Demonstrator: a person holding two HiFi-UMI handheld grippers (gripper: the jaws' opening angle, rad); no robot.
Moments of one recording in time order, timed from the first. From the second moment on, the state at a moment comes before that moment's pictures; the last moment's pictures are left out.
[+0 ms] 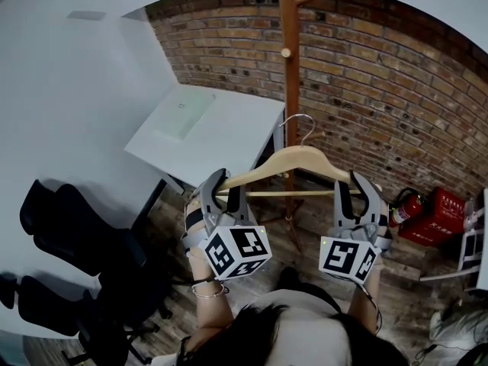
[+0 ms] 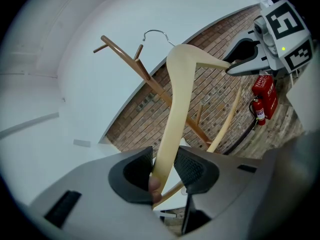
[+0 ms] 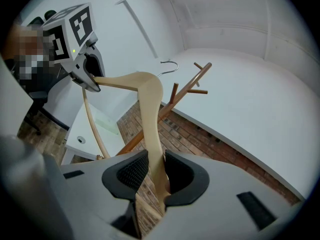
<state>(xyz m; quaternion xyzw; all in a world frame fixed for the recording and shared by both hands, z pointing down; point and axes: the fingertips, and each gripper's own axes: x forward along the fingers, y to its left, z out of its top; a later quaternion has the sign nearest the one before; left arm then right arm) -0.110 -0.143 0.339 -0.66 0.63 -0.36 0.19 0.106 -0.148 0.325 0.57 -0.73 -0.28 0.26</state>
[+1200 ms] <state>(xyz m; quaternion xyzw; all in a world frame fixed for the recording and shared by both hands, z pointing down) -0.105 -0.197 0.314 -0.64 0.65 -0.36 0.20 0.110 -0.216 0.299 0.54 -0.75 -0.30 0.23</state>
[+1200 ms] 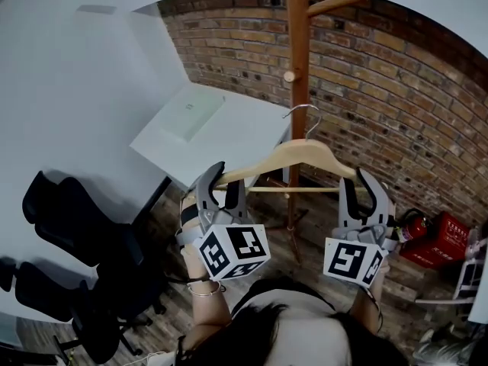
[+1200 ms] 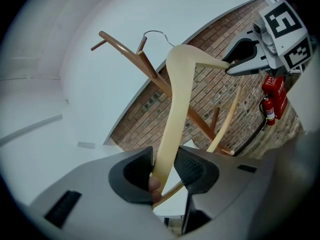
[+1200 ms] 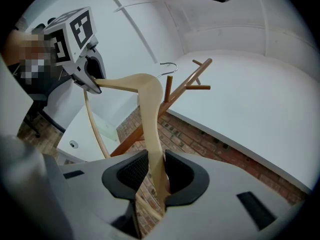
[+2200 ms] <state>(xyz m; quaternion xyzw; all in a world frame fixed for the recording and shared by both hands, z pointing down) -0.122 -0.247 0.300 -0.65 0.64 -0.35 0.21 0.094 -0.258 0.280 0.56 -0.74 -0.31 0.23</state>
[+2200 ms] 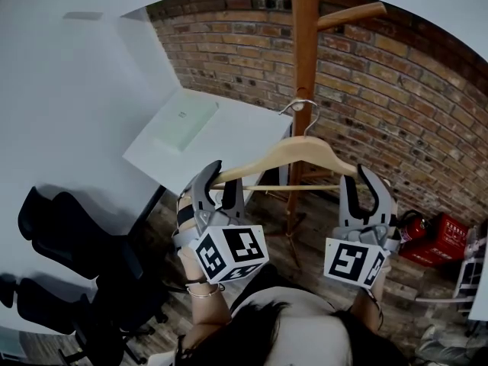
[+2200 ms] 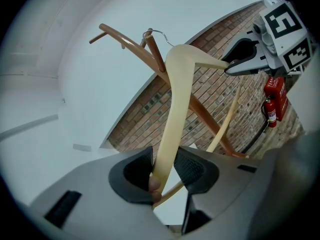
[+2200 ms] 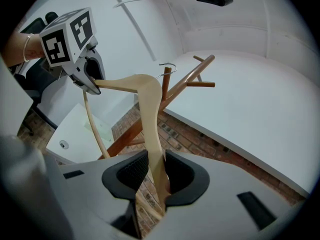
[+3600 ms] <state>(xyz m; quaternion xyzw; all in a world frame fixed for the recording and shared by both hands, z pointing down) -0.125 -0.309 0.333 -0.69 0.59 -0.36 0.19 0.089 -0.304 0.315 0.59 -0.72 -0.26 0.27</state>
